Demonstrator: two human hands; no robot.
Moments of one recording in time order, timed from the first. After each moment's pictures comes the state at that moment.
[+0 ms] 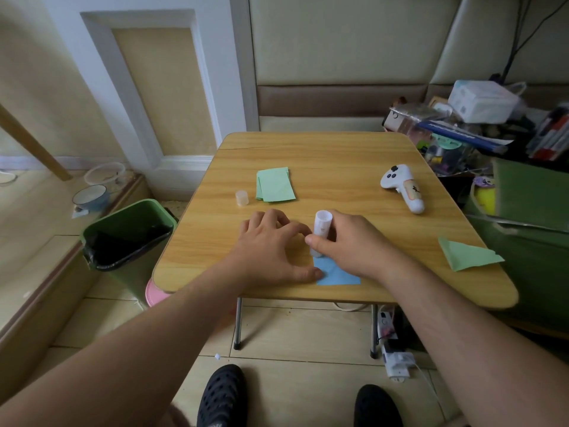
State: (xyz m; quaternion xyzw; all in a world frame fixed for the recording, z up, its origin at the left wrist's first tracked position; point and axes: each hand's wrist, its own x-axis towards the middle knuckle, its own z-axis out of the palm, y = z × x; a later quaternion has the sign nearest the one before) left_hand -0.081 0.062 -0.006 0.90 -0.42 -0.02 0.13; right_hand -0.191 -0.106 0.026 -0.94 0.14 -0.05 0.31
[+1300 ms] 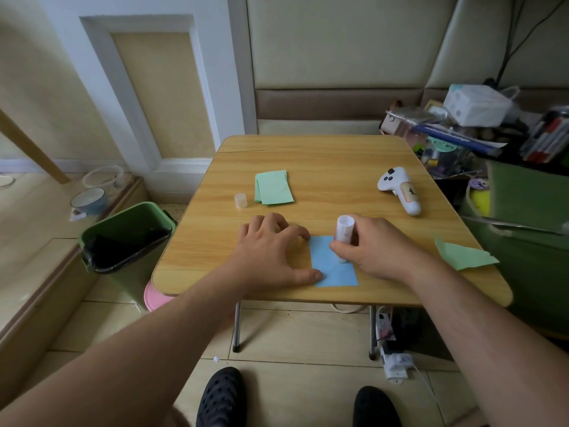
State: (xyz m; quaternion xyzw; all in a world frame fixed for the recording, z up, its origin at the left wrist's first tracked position) left_hand -0.085 0.062 -0.008 0.90 -0.42 -0.01 0.13; right_hand -0.213 -0.133 0.031 -0.94 0.17 -0.03 0.28
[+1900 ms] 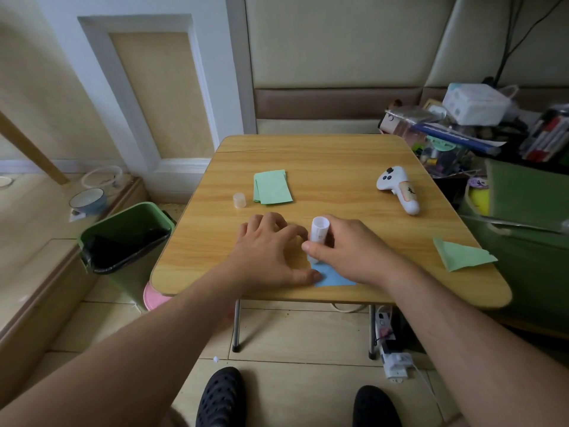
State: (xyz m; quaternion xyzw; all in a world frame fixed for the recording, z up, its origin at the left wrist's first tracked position) left_hand -0.085 0.062 -0.008 0.90 -0.42 -0.01 0.13; right_hand -0.201 -0.103 0.030 -0.94 0.10 -0.05 0.33
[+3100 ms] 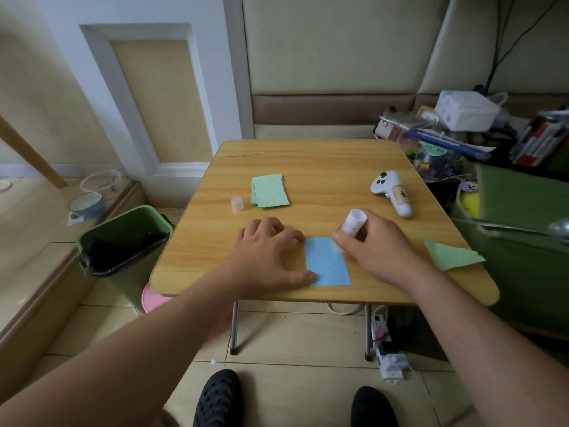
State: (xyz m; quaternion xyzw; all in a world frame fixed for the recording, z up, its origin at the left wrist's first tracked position) left_hand -0.087 0.065 -0.007 0.89 -0.43 -0.02 0.12; right_hand -0.231 -0.130 0.032 -0.89 0.21 -0.14 0.38
